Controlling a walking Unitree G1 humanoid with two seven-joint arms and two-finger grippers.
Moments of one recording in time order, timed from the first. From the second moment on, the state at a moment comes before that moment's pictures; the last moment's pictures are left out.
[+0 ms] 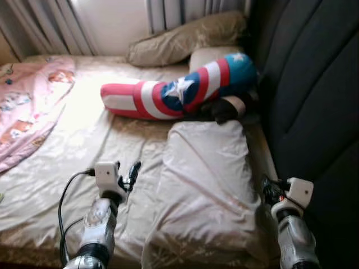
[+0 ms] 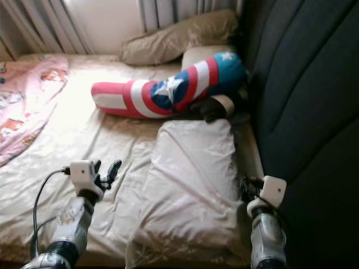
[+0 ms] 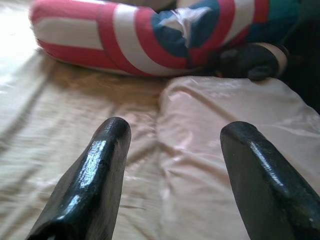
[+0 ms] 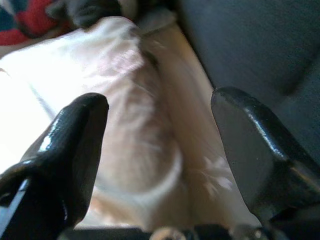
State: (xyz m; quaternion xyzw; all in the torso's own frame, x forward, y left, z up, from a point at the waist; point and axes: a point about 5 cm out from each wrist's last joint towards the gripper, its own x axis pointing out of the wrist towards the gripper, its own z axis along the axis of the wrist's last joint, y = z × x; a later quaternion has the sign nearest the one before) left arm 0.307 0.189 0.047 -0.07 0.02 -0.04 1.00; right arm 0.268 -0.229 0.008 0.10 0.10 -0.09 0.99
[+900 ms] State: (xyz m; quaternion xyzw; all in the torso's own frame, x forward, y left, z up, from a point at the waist) left arm 0.286 0.188 0.059 -0.04 -0.02 -0.07 1.00; right arm 0.263 -0.208 0.014 0.10 0.07 -0.05 0.99
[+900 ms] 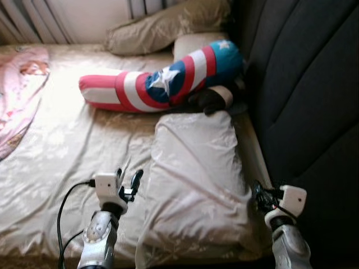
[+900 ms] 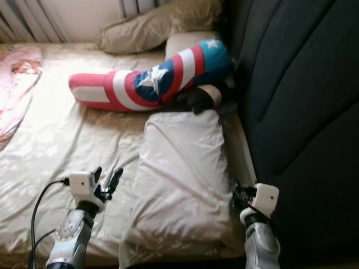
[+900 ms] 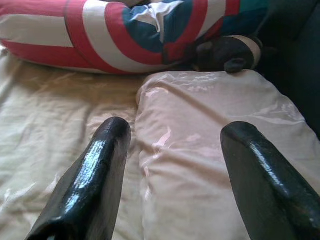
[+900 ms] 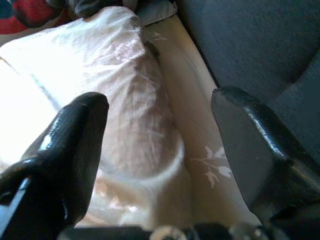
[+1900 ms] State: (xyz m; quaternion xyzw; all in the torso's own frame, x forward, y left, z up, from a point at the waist) left arm 0.289 0.181 0.067 -0.05 -0.01 -0.08 1.00; right arm 0.270 -0.195 0.025 0.09 0.07 -0.04 0.99
